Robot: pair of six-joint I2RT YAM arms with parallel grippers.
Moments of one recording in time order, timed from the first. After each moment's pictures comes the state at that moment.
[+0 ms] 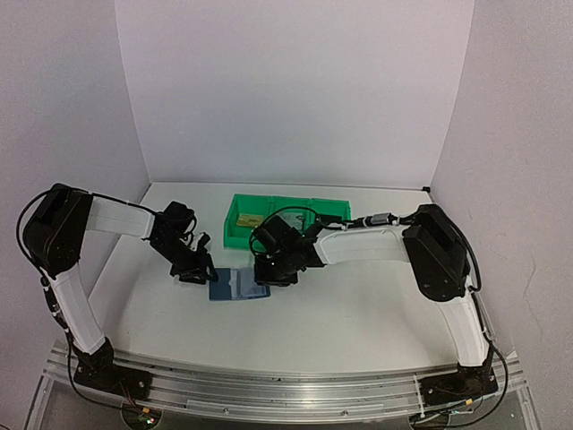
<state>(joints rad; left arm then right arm) -0.41 1.81 1.01 -0.47 0.43 -0.37 0.98 2.27 1.71 -0.43 0.04 0.79</state>
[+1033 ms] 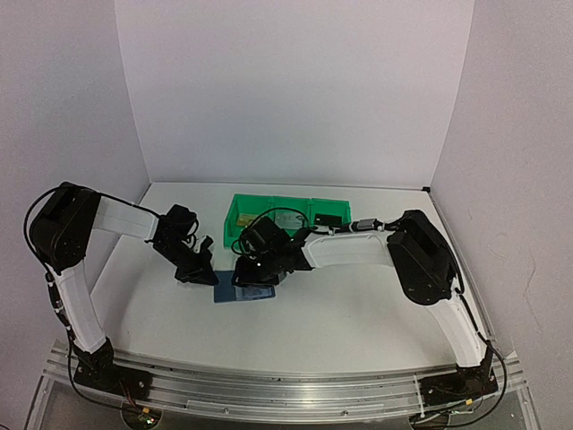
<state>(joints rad) -0.40 1.86 1.01 -0.42 0.51 -0.42 1.00 2.37 1.82 -0.34 -0.14 0.74</state>
